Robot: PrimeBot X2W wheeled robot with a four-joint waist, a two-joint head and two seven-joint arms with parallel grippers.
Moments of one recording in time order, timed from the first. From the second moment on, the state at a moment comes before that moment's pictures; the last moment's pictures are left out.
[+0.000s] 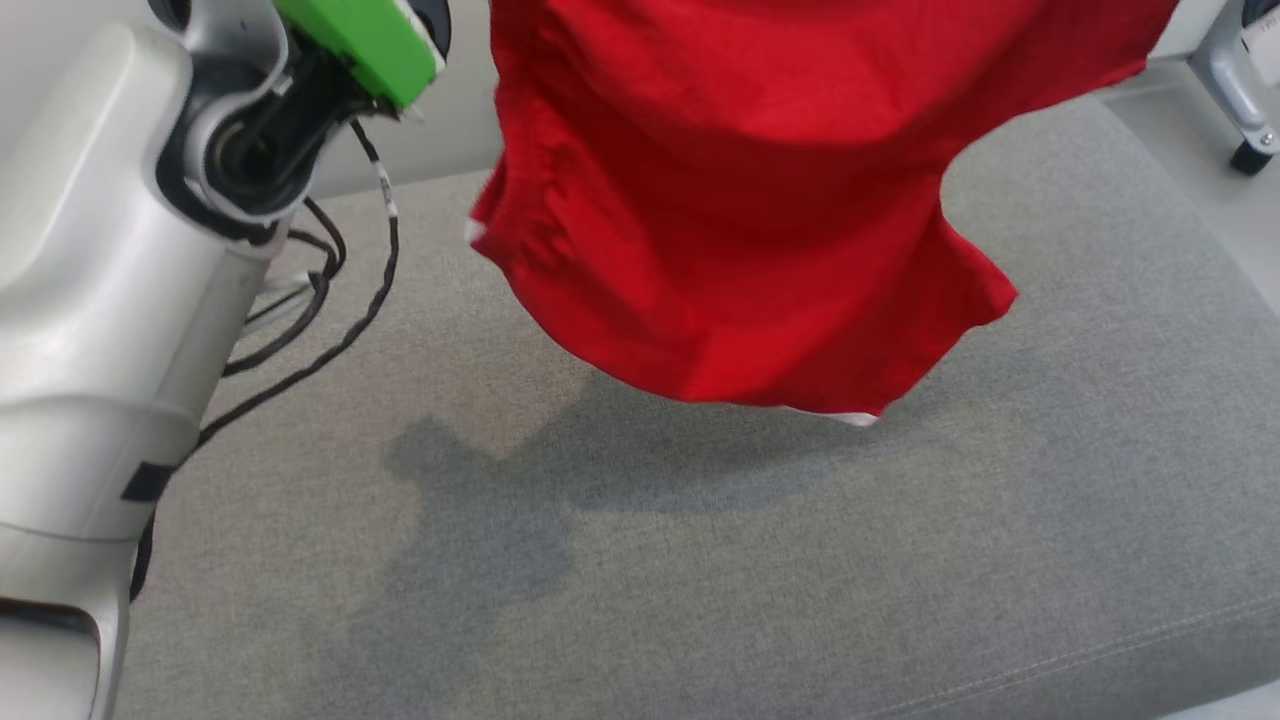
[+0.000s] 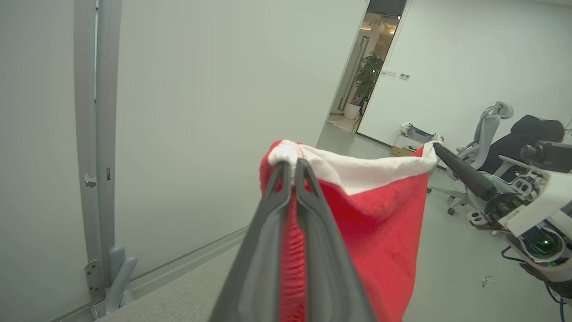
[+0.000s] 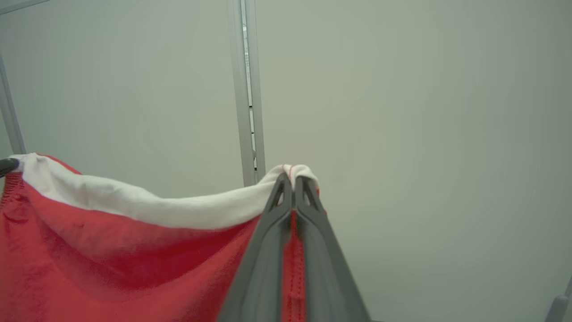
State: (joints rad) left arm -1.17 0.33 -0.66 0.37 -1.25 -0.12 0.20; right arm -1.05 -0.72 0.54 0.30 1.01 0.13 -0.04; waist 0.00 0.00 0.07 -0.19
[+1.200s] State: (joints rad) left arm -0.88 0.52 -0.84 0.11 -0.79 -0.13 -0.26; right arm -0.72 -0.52 0.32 0.20 0.56 0.13 -0.26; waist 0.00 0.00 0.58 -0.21
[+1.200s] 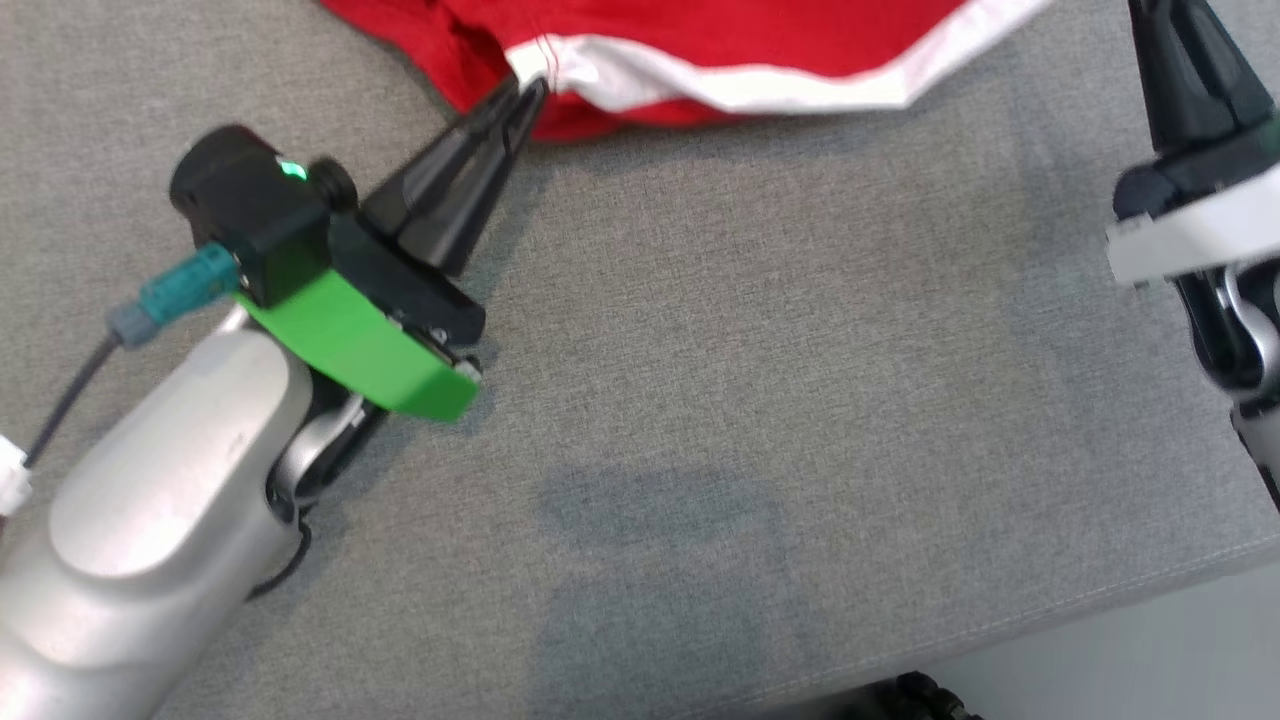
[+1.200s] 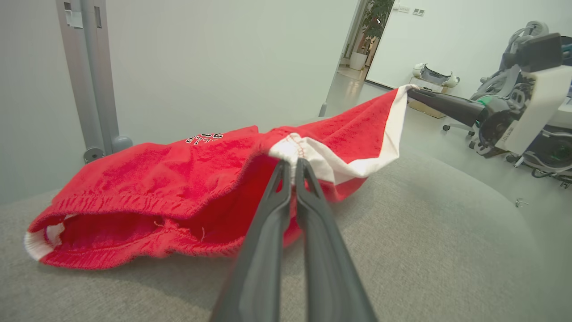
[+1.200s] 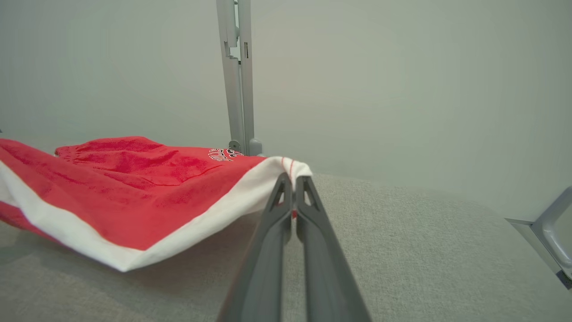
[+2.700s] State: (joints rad) left arm -0.63 0.28 -0.80 0.10 -0.97 -0.13 -0.26; right arm -0.49 -0.58 0.15 0.17 0.54 0.13 -0.07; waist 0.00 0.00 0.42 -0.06
